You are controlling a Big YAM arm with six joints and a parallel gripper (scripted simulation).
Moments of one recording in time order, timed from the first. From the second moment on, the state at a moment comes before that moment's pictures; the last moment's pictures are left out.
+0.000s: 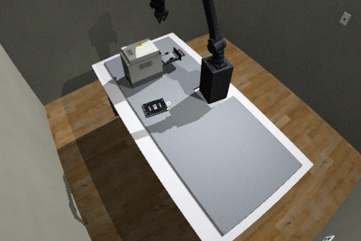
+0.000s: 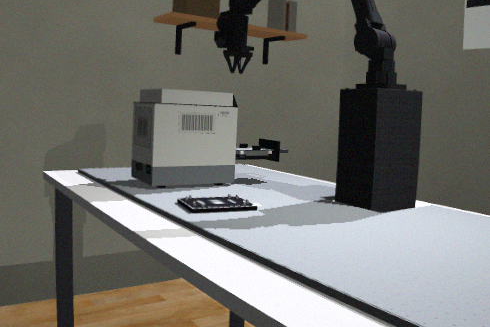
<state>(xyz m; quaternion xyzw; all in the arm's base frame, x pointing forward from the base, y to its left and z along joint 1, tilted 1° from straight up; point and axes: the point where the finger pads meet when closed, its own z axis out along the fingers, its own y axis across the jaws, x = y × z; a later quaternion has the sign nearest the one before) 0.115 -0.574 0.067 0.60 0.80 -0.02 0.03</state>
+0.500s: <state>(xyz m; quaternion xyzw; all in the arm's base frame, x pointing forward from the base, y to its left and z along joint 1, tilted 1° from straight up) 0.065 -0.561 0.076 0.65 0.76 -0.01 0.01</state>
